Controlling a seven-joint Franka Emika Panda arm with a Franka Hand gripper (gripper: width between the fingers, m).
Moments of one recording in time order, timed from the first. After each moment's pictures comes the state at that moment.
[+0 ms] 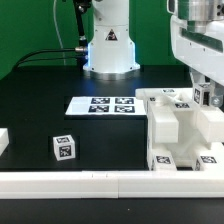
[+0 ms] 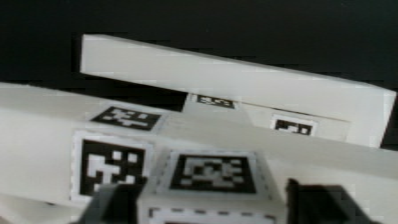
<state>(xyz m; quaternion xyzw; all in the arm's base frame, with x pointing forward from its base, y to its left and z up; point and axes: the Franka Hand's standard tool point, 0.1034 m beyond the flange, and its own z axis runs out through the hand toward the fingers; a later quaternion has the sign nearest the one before) 0.597 0.118 0.107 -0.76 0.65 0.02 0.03</state>
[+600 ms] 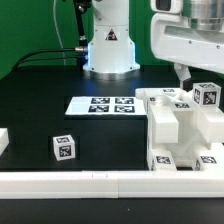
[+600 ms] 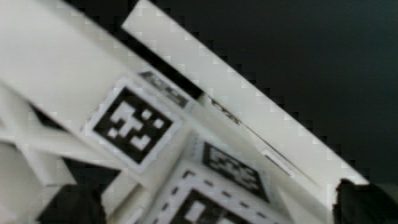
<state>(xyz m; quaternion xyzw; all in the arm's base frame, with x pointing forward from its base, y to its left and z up) 0.597 0.119 0.112 -0.92 0.38 0.05 0.03</state>
